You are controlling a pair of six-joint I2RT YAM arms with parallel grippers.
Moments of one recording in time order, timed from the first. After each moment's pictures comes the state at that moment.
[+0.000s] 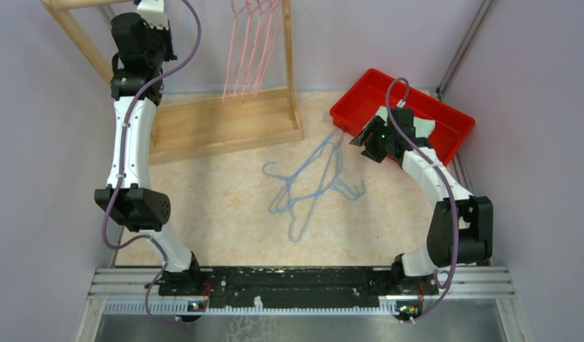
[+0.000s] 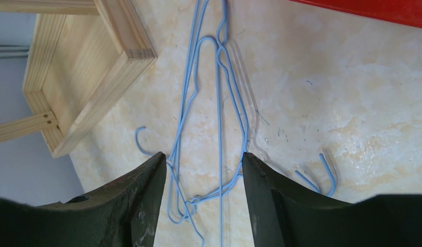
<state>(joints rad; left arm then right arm) 0.01 1.77 2.13 -0.41 -0.06 0.19 0.11 1.45 1.06 -0.36 -0.22 0.78</state>
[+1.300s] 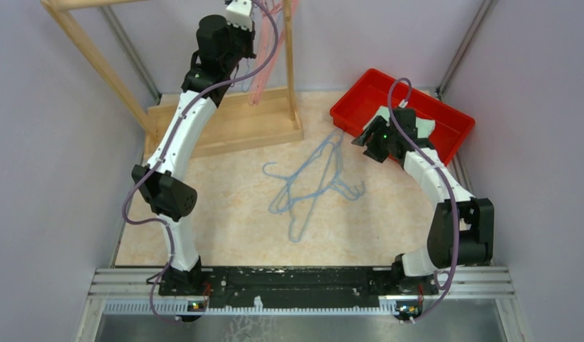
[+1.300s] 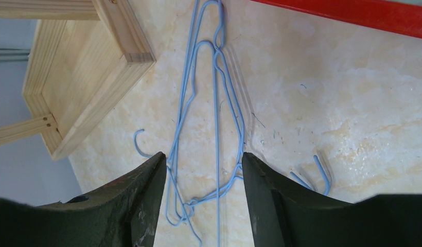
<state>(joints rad) -0.38 1.96 2.22 -0.27 -0.06 0.16 0.10 1.44 1.06 -0.36 -0.22 0.77</state>
